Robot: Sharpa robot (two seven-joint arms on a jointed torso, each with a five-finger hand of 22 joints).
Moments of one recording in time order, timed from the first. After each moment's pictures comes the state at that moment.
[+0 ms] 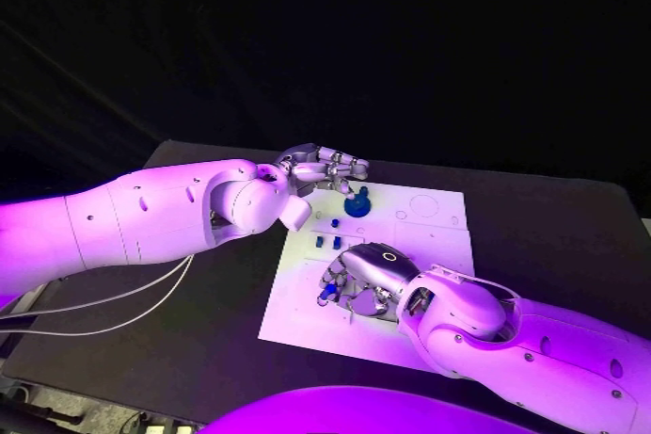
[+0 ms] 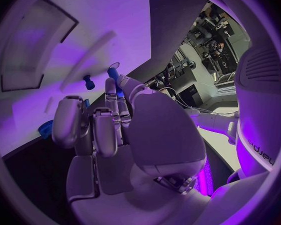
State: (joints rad) left arm 1.17 -0.86 0.00 1.52 -0.06 -0.19 0.13; left_hand 1.47 -0.14 0.37 0.13 0.06 1.02 0.19 0.11 0.07 1.05 0.12 0.28 0.11 1.07 0.05 0.94 0.39 0.17 0.94 0.14 0.83 0.50; right arm 1.02 -0.56 -0.13 1.69 -1.65 -0.32 -0.19; right_hand 1.43 -0.08 0.36 0.08 0.21 1.14 0.10 0.11 0.15 1.22 0.04 0.22 0.08 1.47 -0.03 1.40 1.28 0.08 1.42 0.08 1.19 1.31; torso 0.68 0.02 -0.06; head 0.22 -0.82
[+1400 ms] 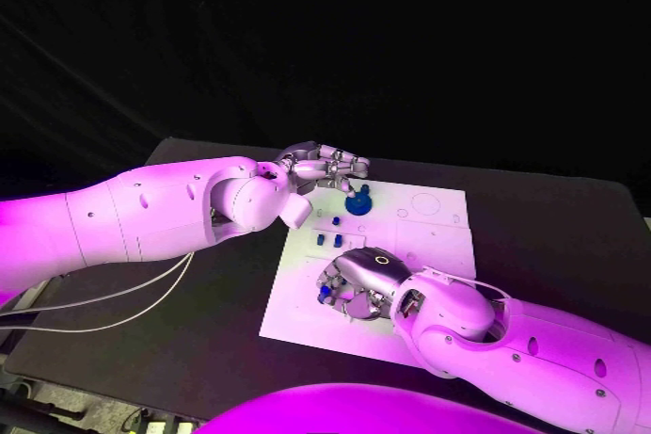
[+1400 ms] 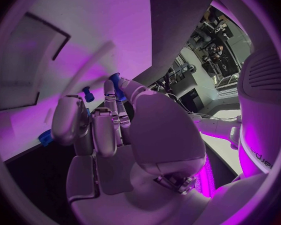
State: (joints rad) left arm 1.17 -0.86 0.00 1.52 -0.06 -0.19 0.13; left_hand 1.47 -0.14 0.37 0.13 0.06 1.02 0.19 0.11 0.07 1.05 0.12 0.29 0.11 1.07 0.05 0.94 0.39 0.17 0.94 0.14 0.82 0.50; right arm 1.01 -0.53 -0.13 1.67 -1.67 -0.28 -0.22; right_hand 1.37 -0.12 0.37 0.09 0.21 1.02 0.14 0.07 0.16 1.18 0.07 0.18 0.08 1.47 -0.01 1.40 1.27 0.08 1.42 0.09 1.16 1.31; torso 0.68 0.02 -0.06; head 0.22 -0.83
